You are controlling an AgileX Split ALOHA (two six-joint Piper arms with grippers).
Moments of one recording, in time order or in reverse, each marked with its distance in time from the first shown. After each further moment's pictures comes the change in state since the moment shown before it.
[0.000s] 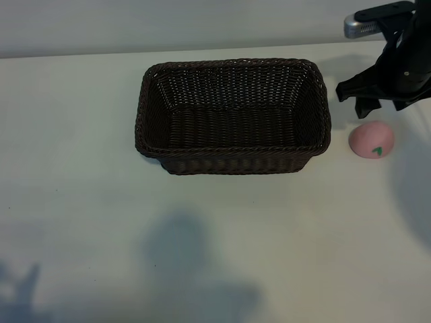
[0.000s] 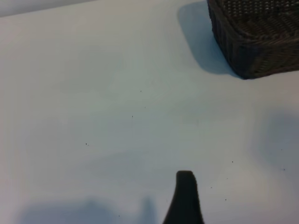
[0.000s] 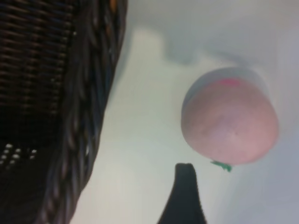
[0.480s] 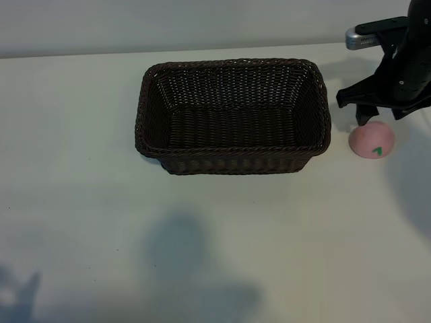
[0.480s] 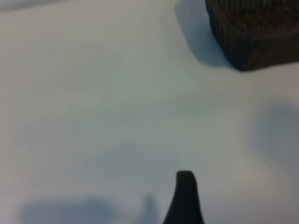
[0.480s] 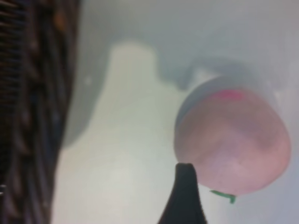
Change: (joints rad) left arm -0.002 -0.011 0.000 0.000 0.062 0.001; right arm -0.033 0.077 0.000 0.002 -0.046 0.014
